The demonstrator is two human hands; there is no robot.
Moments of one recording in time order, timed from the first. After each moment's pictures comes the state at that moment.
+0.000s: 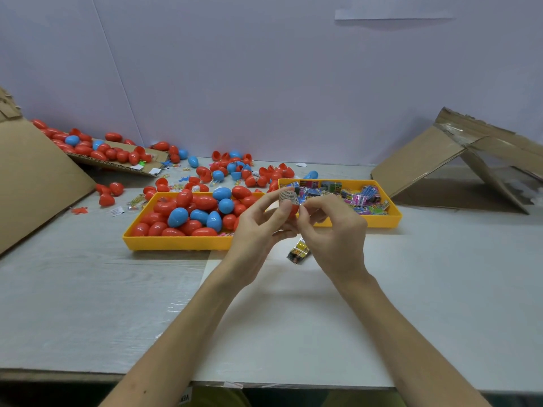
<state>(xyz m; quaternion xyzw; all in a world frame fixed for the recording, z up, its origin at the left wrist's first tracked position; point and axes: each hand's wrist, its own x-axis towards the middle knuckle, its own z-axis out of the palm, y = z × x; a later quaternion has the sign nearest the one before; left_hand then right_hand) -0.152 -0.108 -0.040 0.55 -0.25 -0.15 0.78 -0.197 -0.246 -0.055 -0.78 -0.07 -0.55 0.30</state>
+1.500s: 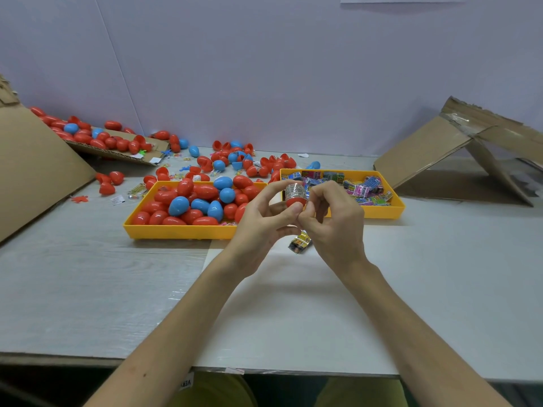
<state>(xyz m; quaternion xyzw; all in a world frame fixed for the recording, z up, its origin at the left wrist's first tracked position) -0.156 -0.104 -0.038 0.53 -0.28 -0.20 0.77 -0.201 -0.242 -0.049 -0.80 -0.07 -0.50 0.32</state>
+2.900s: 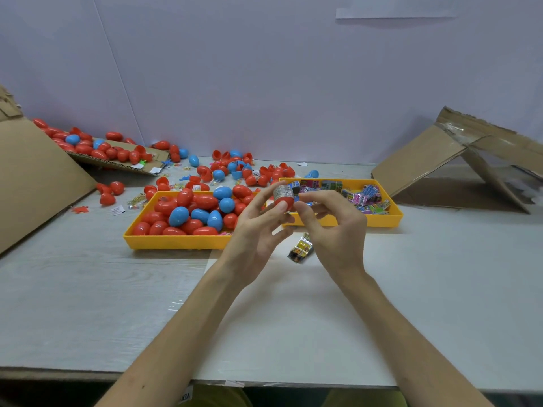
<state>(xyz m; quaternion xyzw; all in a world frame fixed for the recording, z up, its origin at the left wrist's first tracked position) -0.150 -0.101 -0.037 0.45 -0.24 -0.24 0.82 -0.202 -0.239 -0.045 -0.76 -0.05 -0.50 0.41</state>
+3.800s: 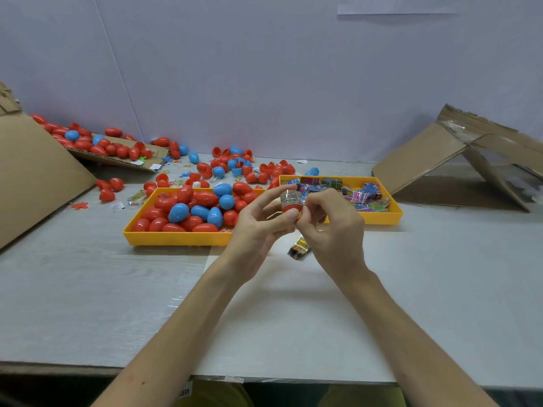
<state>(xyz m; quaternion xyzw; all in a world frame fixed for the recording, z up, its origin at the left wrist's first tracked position) -0.150 -0.102 -0.039 0.50 -0.27 -0.21 0.80 -0.200 -0.244 -0.053 -0.79 -0.10 -0.53 0.28</state>
